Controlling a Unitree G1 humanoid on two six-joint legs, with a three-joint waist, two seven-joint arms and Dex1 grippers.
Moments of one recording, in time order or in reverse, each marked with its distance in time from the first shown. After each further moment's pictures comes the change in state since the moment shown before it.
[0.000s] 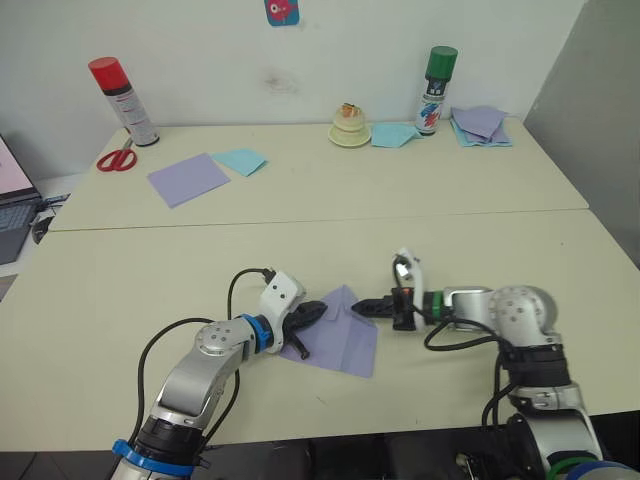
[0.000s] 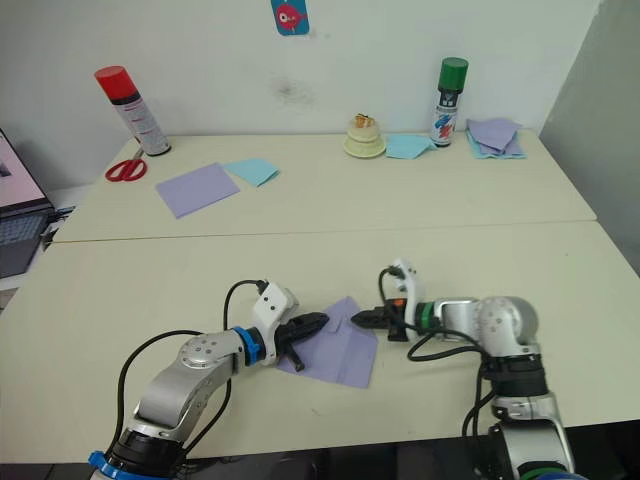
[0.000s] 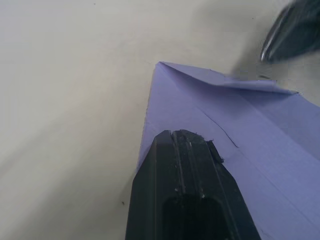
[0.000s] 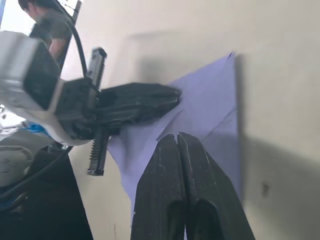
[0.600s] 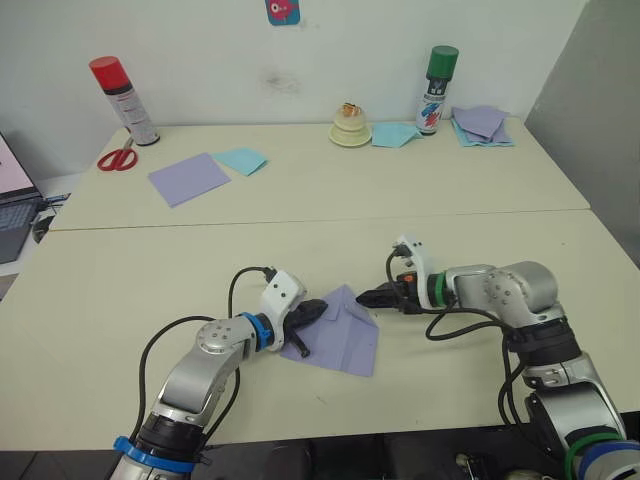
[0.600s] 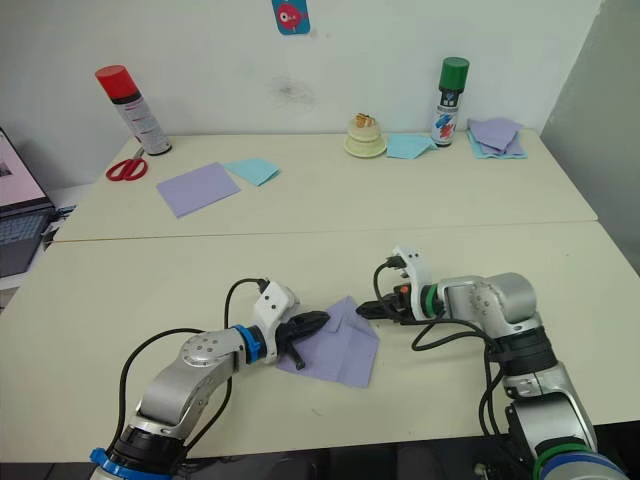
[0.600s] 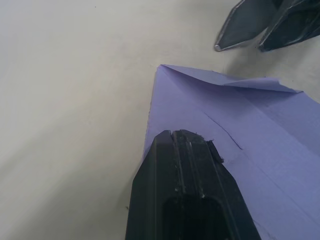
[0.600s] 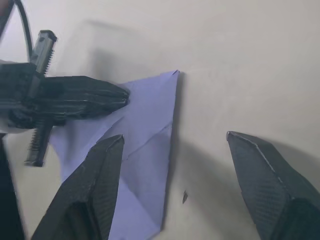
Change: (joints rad) left arm 0.004 0.000 -0.006 0.010 0.000 -0.024 0.006; right arm -0.089 -0.094 0.129 0.089 -0.158 -0.010 0.132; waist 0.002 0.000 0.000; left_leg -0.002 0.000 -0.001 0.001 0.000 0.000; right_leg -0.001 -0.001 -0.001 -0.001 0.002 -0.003
